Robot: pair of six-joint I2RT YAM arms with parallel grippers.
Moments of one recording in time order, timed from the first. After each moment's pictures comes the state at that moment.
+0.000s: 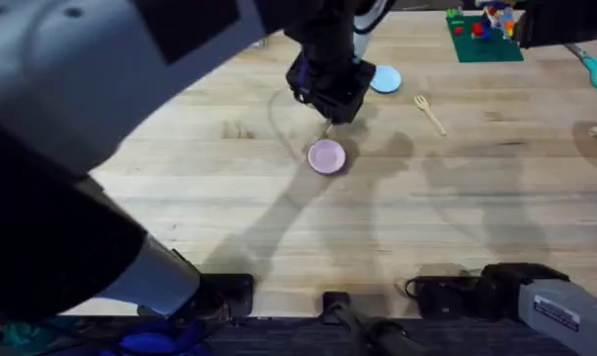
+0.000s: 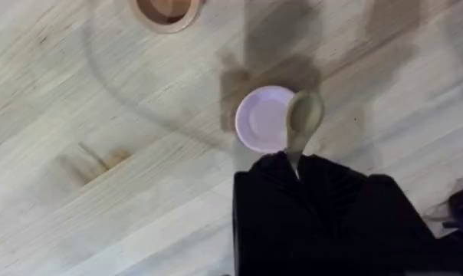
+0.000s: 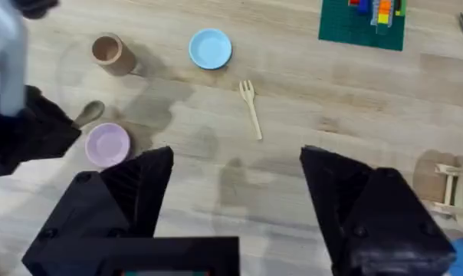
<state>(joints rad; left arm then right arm) -0.67 1.77 1.64 -1.21 0.04 -0.15 0.00 1.12 1.58 -1.27 -0.08 -0.11</state>
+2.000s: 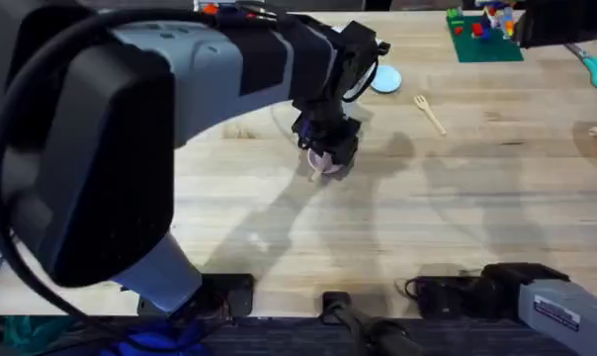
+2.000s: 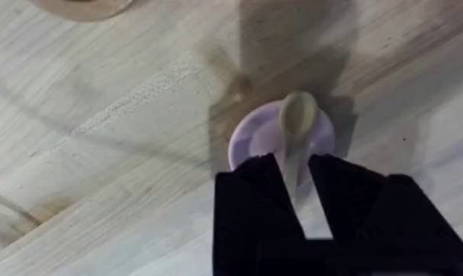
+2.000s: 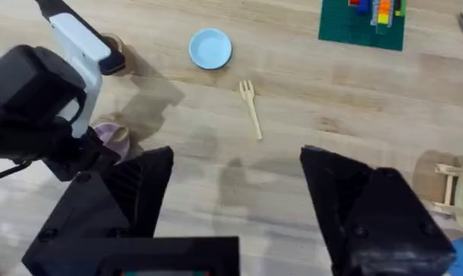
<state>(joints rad) -0.67 1.85 1.30 -0.88 0.11 -0.15 0.00 1.12 1.58 -1.27 -0.08 -0.11</state>
